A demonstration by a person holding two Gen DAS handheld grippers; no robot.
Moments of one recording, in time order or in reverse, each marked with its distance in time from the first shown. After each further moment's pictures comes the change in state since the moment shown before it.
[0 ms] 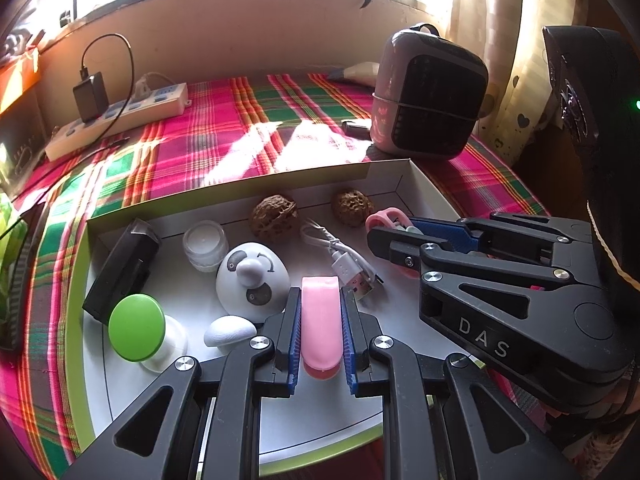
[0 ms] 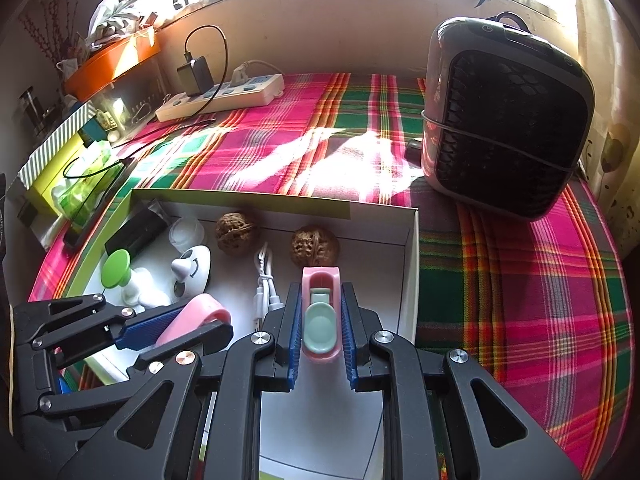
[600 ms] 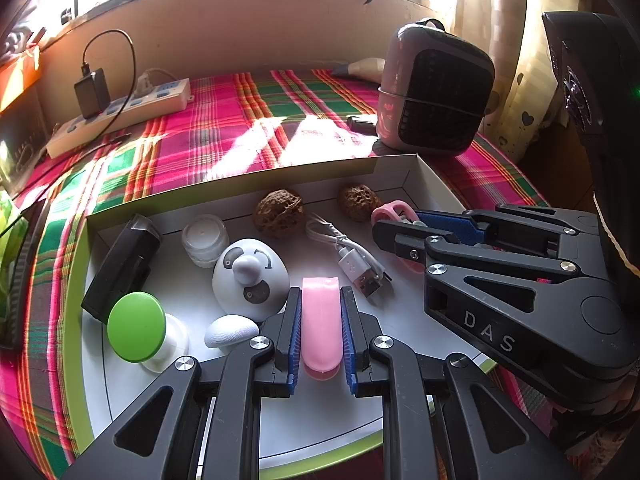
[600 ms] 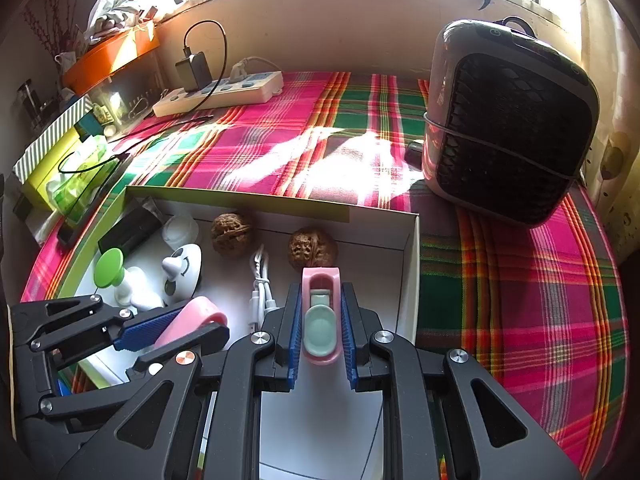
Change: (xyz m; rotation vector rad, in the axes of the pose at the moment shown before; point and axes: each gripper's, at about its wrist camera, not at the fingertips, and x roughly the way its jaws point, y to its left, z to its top) left arm 0.004 0.002 0.000 -0.001 0.012 0.013; right arm 0.002 0.002 0.002 -0.017 0.010 -0.018
